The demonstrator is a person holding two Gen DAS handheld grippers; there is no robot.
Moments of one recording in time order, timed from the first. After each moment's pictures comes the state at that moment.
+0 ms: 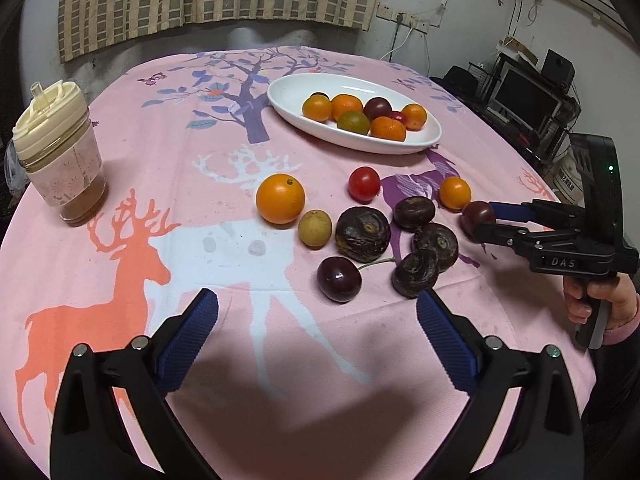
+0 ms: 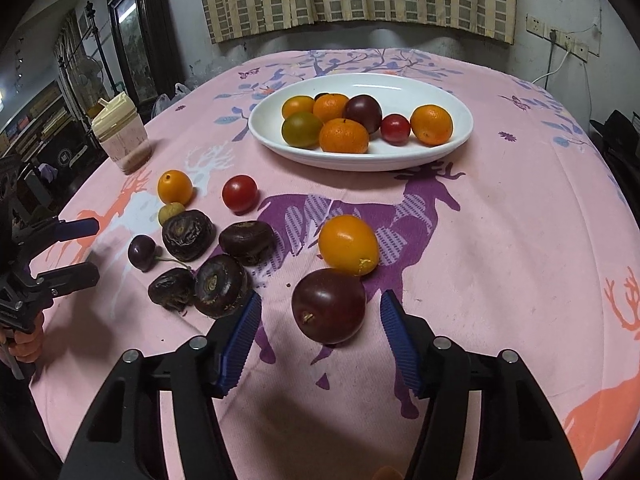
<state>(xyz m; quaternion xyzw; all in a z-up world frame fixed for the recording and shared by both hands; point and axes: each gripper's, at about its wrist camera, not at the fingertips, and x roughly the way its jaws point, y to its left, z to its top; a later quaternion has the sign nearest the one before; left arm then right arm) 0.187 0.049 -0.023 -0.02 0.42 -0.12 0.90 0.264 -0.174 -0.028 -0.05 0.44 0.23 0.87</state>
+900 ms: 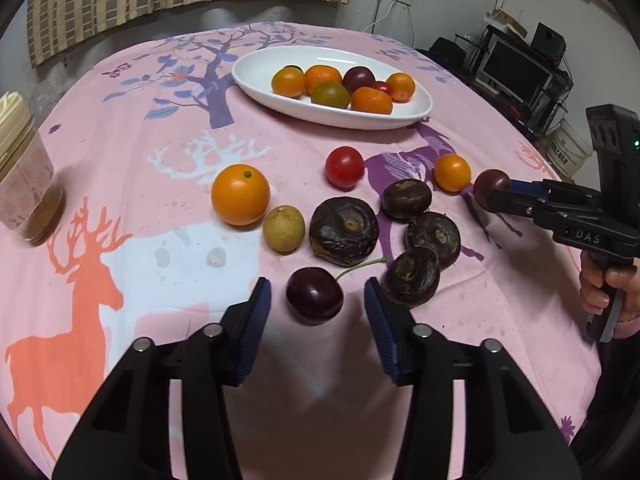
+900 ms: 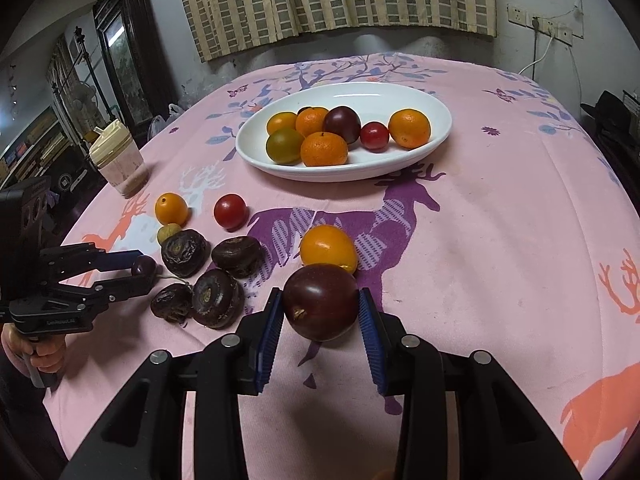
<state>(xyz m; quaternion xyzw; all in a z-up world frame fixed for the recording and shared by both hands) 0.216 0.024 -0.042 0.01 0.46 -0.16 0.87 0.268 -0.194 -0.021 -0.01 0.44 0.22 0.87</state>
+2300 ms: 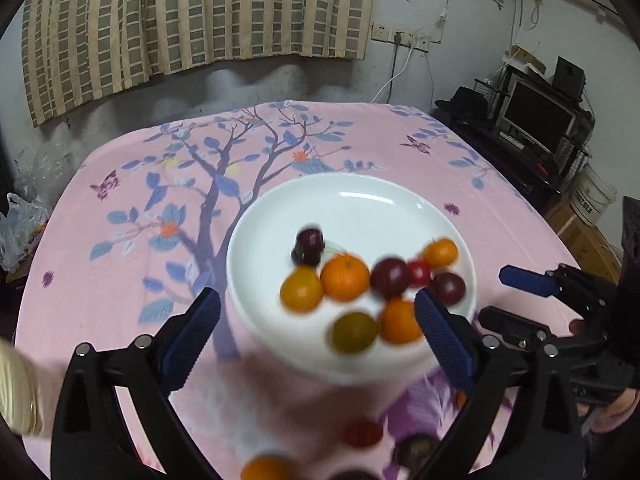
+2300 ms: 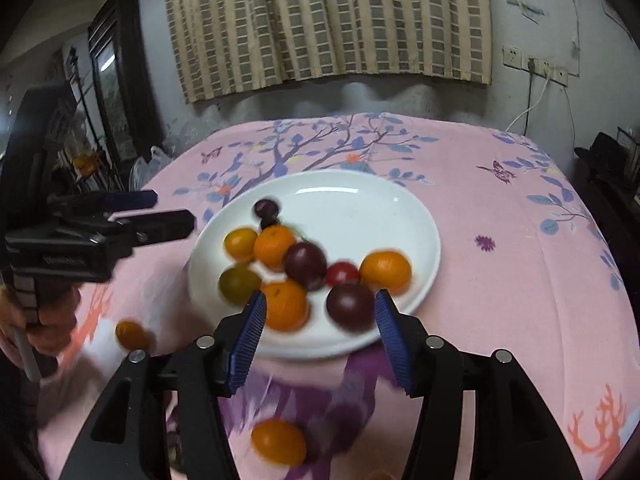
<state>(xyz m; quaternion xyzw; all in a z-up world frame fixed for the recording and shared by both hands) 0.364 -0.001 0.045 0.01 0.39 -0.12 0.91 0.361 -0.183 0.020 -0.02 0.37 0.21 0.91</state>
